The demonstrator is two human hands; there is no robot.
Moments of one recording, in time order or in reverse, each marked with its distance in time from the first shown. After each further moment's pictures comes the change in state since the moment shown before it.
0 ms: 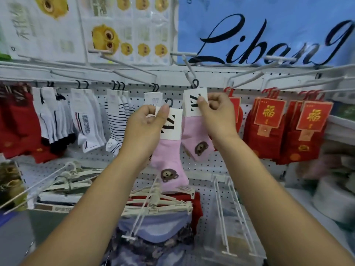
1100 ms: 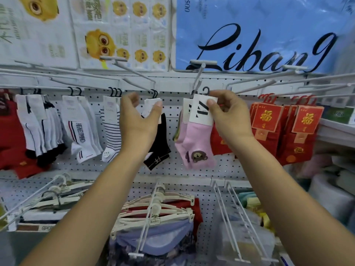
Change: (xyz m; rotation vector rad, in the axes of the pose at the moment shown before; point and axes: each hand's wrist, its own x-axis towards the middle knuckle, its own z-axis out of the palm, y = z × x) left_hand 0.056 -0.017 -0.016 0.137 0.225 0.218; right_hand 0.002 -0.016 -0.013 -0.272 0.032 -0.207
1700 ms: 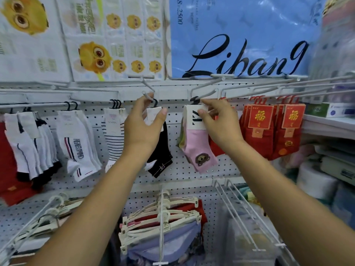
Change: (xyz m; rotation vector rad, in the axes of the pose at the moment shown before) left_hand 0.023 -0.006 -0.022 -0.104 -0.251 0.086; right_hand -0.010 -0.013 0.026 -0.328 0.026 -0.058
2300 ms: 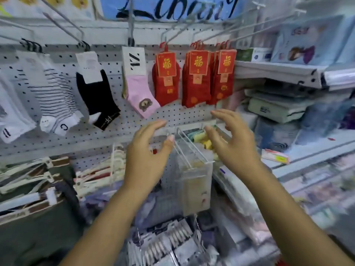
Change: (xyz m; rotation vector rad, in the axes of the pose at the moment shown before) left_hand -0.214 0.019 0.052 0.017 -0.369 -0.070; right_hand -0.210 0.044 -0.146 -0.235 0.040 0.108
